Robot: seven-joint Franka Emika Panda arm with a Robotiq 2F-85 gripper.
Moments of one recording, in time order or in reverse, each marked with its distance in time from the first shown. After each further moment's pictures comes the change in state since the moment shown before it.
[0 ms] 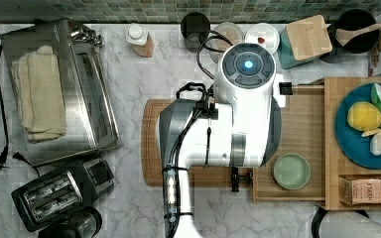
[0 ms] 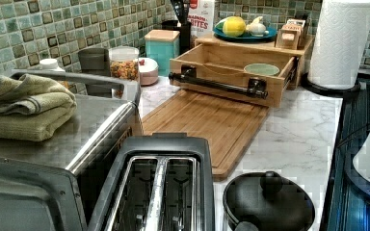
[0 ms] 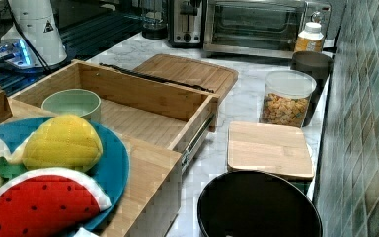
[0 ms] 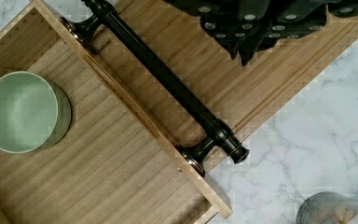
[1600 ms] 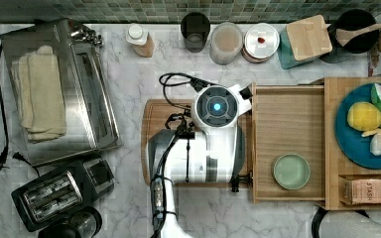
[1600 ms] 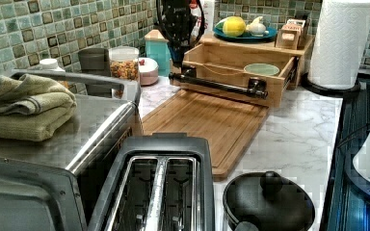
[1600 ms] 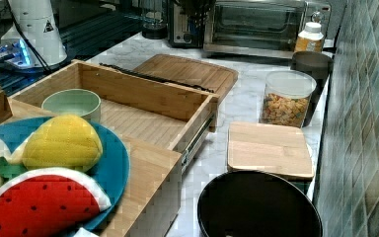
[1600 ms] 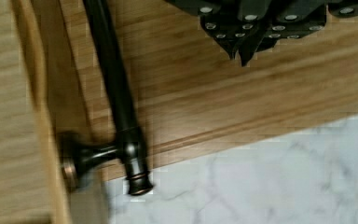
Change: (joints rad) arm 0.010 -0.023 0.068 -0.333 0.060 0.392 -0.442
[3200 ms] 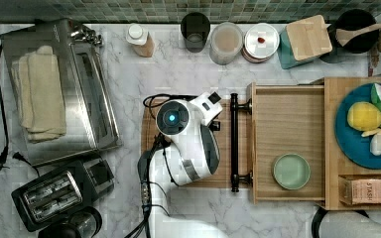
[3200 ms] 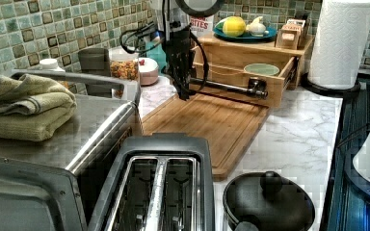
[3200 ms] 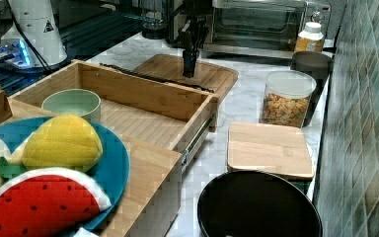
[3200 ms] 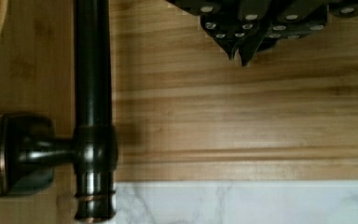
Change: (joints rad) arm 0.043 0.133 0.035 -0.105 -0.336 0.184 0.145
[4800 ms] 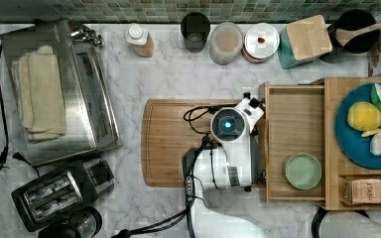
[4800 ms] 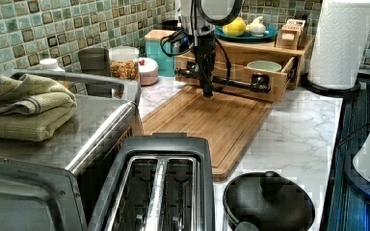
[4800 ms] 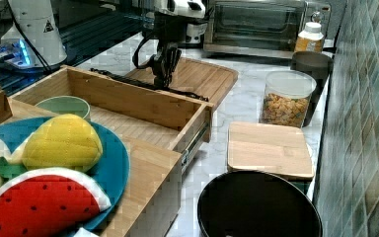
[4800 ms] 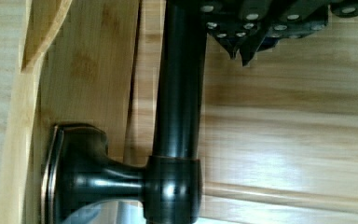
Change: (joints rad) arm -0.120 0.024 -0.122 -0.061 -0.003 0.119 -0.339
